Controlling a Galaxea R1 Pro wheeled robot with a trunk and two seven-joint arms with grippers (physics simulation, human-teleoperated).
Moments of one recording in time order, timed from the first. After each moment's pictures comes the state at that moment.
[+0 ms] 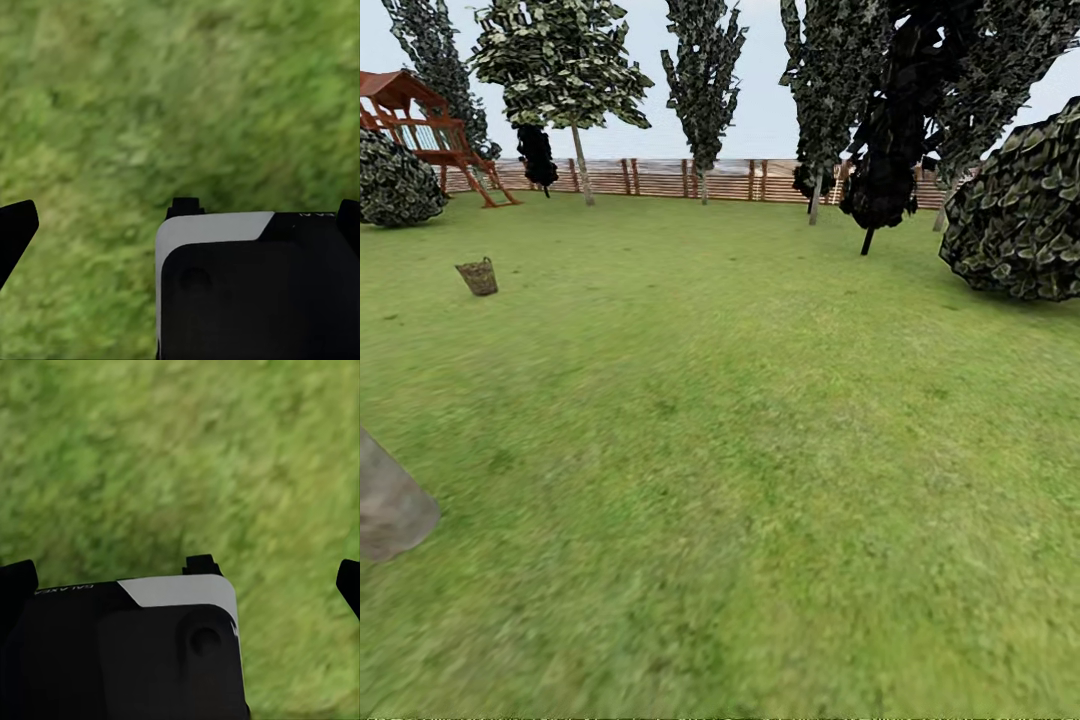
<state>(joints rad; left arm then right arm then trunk) -0.30 0.02 -0.01 -0.15 0.00 -0.08 0.03 -0.33 0.05 -0.05 -0.19 -0.05 0.01 -0.09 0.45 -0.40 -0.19</state>
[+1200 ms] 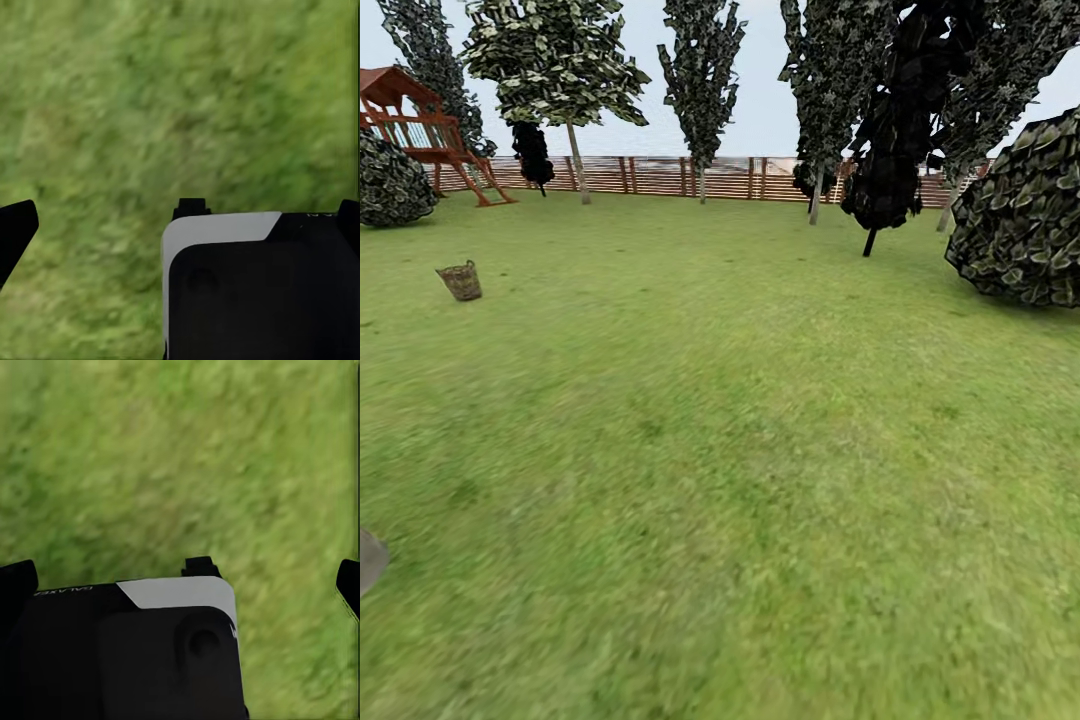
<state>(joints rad) -0.30 0.02 -0.01 -0.15 0.00 -0.09 0.03 -0.33 0.05 -0.04 -0.19 -0.05 0.00 -0.09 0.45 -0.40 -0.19</state>
